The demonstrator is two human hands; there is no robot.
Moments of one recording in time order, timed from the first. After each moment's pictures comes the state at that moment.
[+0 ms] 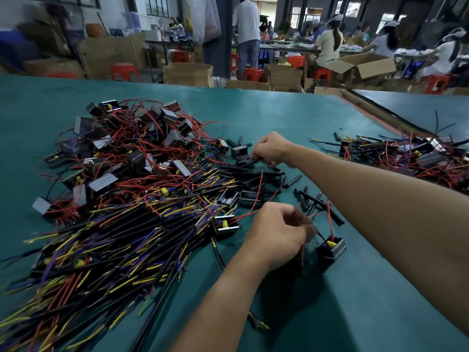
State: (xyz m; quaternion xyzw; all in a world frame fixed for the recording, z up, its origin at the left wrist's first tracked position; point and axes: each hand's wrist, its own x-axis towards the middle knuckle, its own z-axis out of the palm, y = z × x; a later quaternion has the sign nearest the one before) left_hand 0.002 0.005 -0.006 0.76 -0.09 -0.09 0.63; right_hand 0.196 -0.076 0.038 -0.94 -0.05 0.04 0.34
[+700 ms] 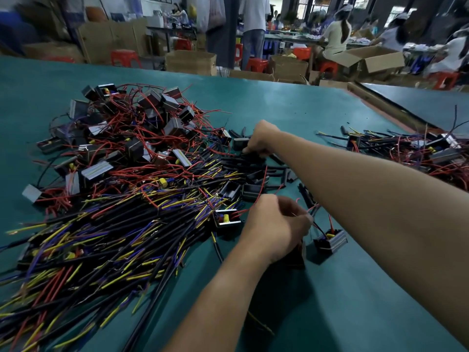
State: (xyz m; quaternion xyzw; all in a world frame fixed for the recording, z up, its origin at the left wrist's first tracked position) left_hand 0.009 0.009 -0.008 0.76 -0.05 -0.09 0.65; right_hand 0.227 -0.038 0.035 -0.99 0.00 0.04 0.14
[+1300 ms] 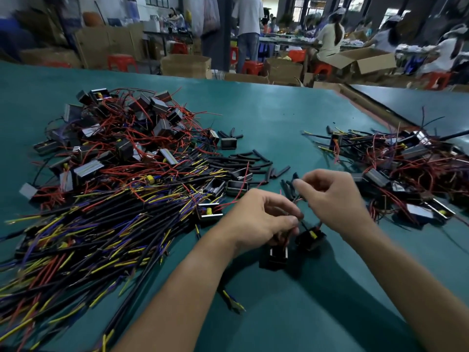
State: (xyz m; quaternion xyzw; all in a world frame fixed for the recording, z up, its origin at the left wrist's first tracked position) left_hand -0.011 0.012 0.016 0.72 -0.16 -0.18 0.65; right_hand 0.018 -0.152 0.018 -0.87 -0.03 -0.17 0.46
